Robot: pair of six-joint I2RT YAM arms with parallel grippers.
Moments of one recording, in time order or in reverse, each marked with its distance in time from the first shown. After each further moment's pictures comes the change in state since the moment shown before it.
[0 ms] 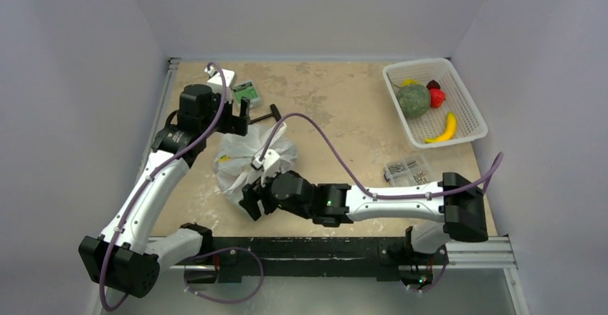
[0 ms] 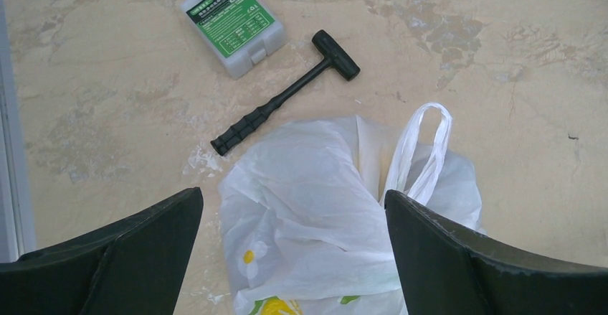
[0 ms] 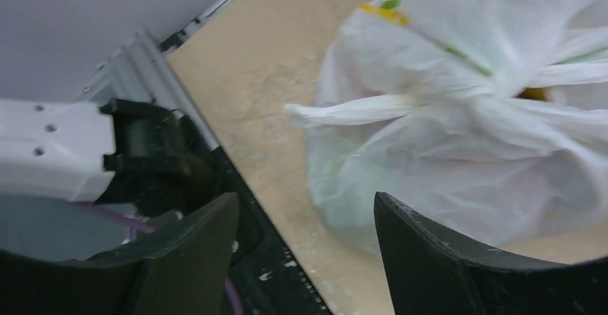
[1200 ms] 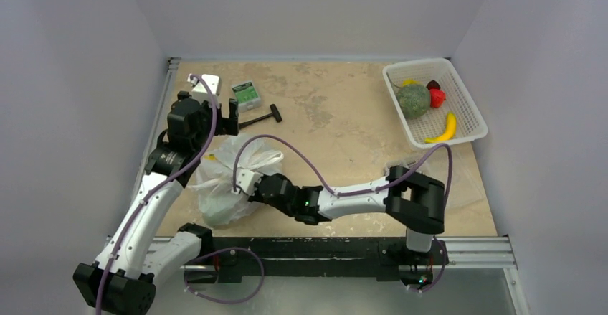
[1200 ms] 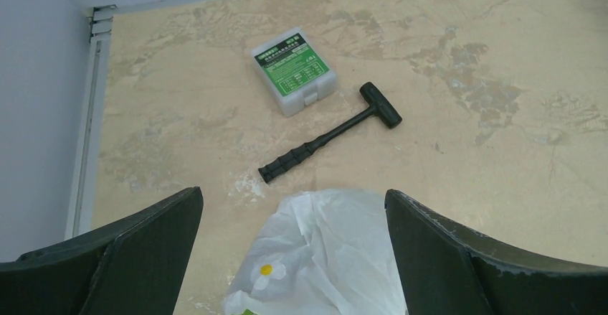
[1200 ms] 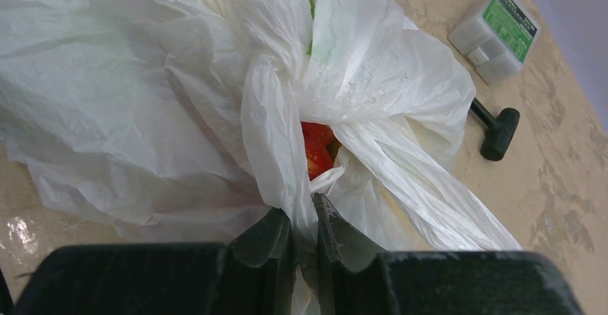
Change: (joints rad) left arm 0.014 -0.172 -0.147 0.179 -0.145 0.016; right arm 0.008 0.315 -0.044 0.343 0.089 -0.706
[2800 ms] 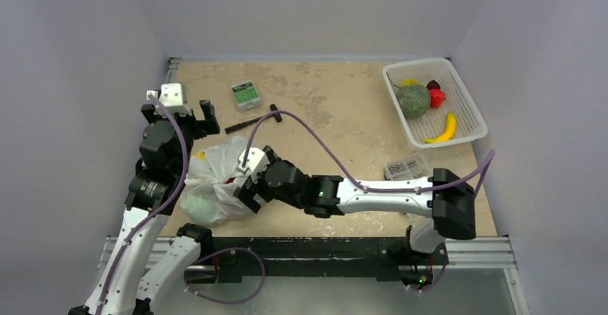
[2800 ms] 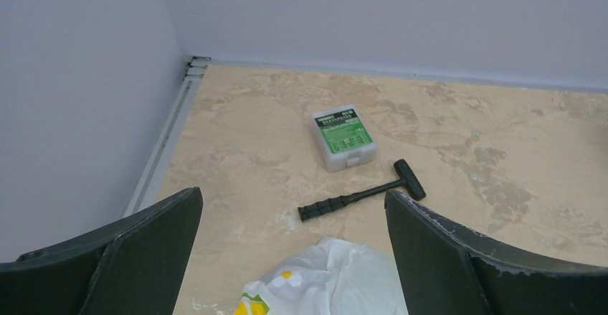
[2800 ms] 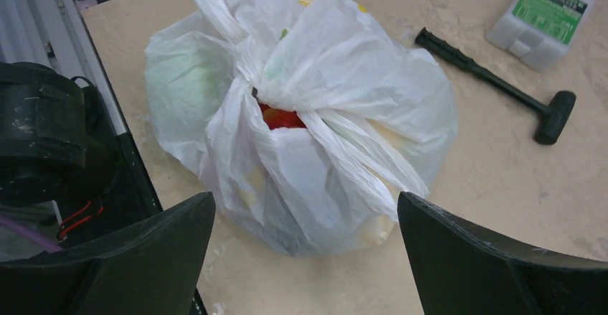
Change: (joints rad) left arm 0.004 -0.221 -0.021 0.022 -0.172 -0.066; right arm -0.066 -0.261 0.080 -0.319 -0.183 0.359
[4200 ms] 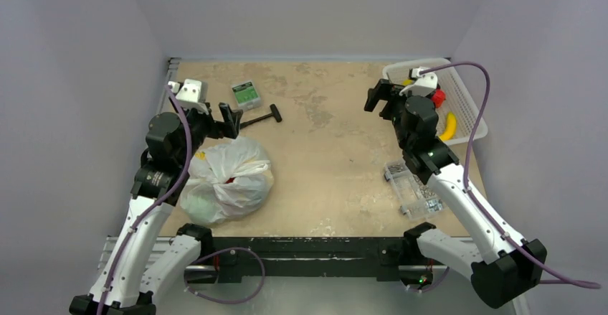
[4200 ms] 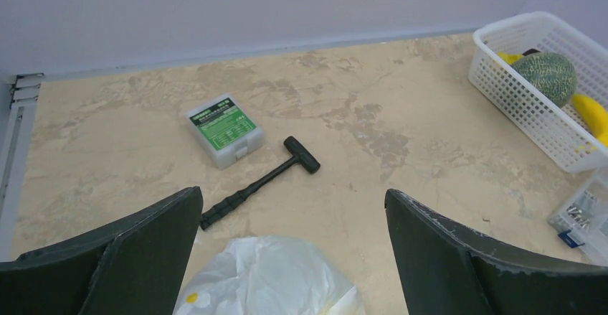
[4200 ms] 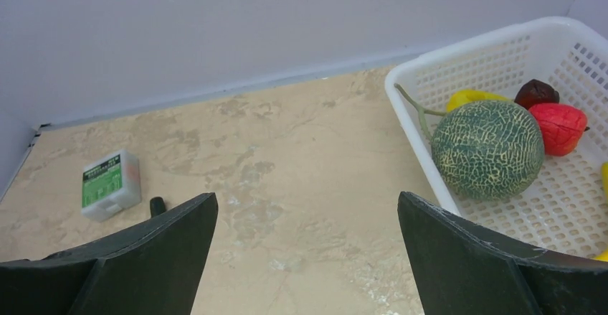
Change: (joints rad) left arm 0.034 0.058 -0.002 0.050 0.389 -0.053; right arm -0.886 -0.554 -0.204 -0.081 0.114 0.217
